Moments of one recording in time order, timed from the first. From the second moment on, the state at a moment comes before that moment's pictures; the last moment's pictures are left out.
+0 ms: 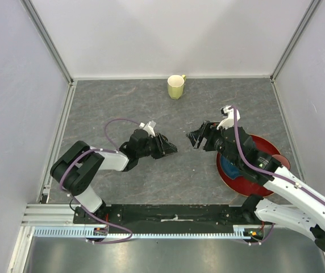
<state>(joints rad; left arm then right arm) -0.65 1.63 0.56 0.62 0.34 -0.98 0.82 0.87 0.87 -0.30 0.29 0.64</state>
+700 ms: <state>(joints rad) -0.70 1.80 0.62 0.62 0.29 -1.13 0.77 0.87 0.86 -0.31 0.22 0.61</state>
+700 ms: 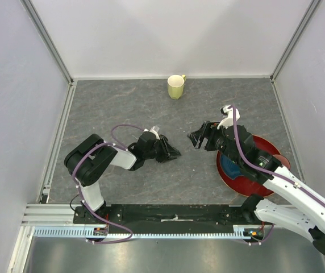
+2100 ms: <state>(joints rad) -0.75 1.16 0.59 0.01 -0.02 -0.87 0.71 0.89 0.84 -0.31 0.20 0.61</state>
